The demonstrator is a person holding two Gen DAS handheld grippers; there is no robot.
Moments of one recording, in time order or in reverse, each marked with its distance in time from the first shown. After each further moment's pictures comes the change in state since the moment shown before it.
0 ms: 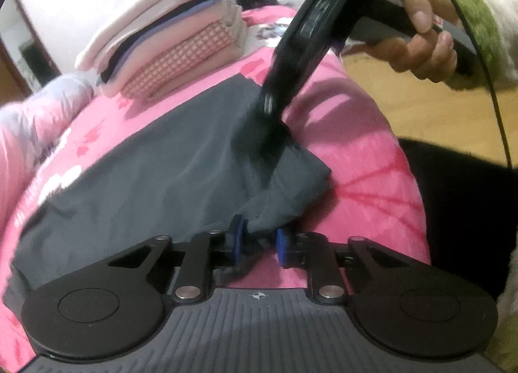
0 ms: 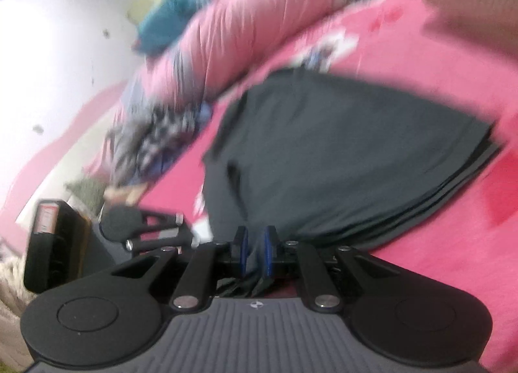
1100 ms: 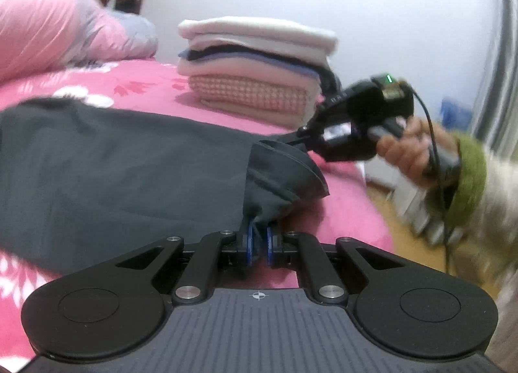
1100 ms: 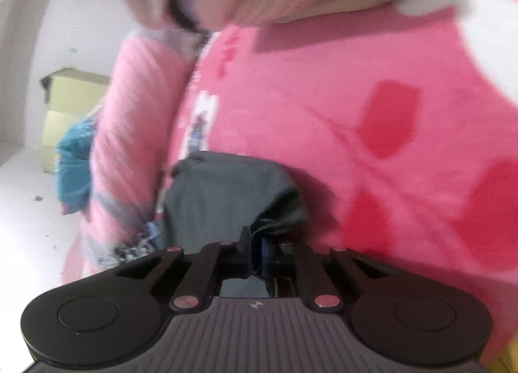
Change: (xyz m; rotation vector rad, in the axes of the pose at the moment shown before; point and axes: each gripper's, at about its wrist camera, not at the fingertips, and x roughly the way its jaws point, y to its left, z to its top) left arm -0.039 0.055 -0.045 -0.673 -0.290 -0.108; right arm 0.006 -0.100 0.039 0.672 -0.091 -0.047
